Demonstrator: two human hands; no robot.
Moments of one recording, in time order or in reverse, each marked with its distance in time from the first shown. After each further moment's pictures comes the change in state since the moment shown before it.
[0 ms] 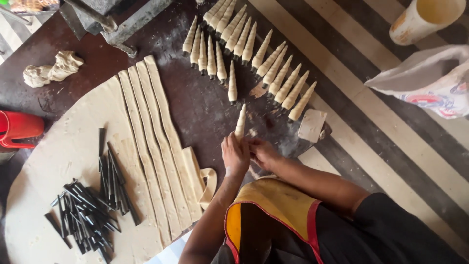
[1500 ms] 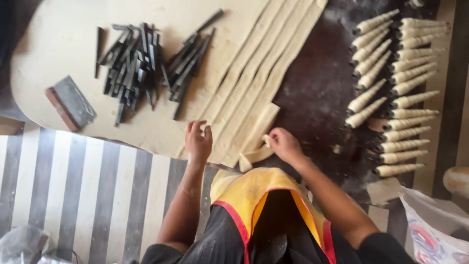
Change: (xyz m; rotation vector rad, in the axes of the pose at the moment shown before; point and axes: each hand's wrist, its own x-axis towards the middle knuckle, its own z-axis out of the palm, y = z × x) left_hand -0.171 -0.209 -0.198 -0.003 0.672 -0.715; right_hand 0.022 0.062 0.137 -1.797 -0.515 -0.465
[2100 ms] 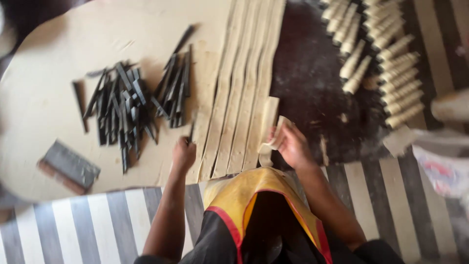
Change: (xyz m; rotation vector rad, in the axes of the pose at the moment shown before) left_hand 0.105 -0.151 -0.020 0.220 -0.578 -0.009; right_hand -0.026 -0.099 0.031 1.668 0.462 0.316
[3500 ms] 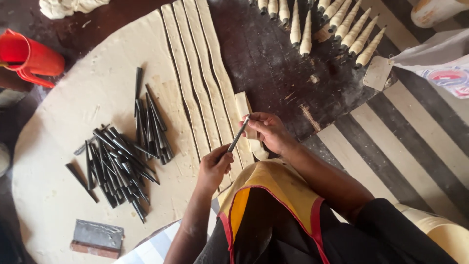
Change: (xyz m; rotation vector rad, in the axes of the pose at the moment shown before) left_hand -0.073 0.193 -0.034 -0.620 -0.692 0.086; right_hand -0.023 -0.003 0.037 -0.134 -0.100 -0.159
